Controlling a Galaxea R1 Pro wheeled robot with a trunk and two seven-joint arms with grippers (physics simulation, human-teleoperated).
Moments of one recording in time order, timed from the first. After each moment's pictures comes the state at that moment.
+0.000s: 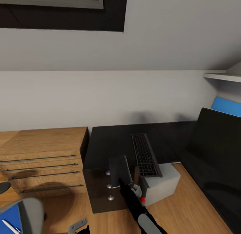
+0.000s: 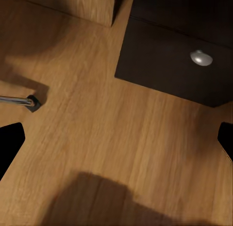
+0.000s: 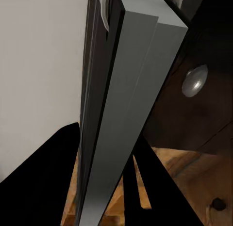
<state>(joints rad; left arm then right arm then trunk) -0.18 0.01 -0.39 -0.61 0.67 -0.15 0.34 -0.35 0.10 0.57 -0.74 -1.43 -0.14 0.38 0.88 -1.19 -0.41</state>
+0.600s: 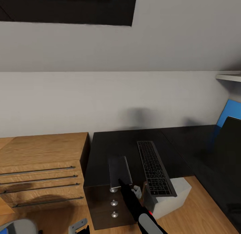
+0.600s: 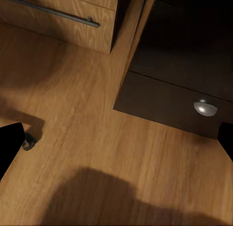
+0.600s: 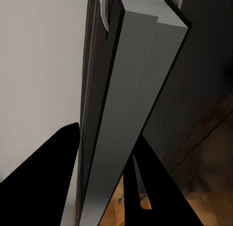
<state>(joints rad) -0.18 0.01 -0.39 -0.61 0.67 -0.15 0.34 -0.35 0.10 0.57 -0.74 -1.50 -0.10 0.38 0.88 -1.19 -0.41</state>
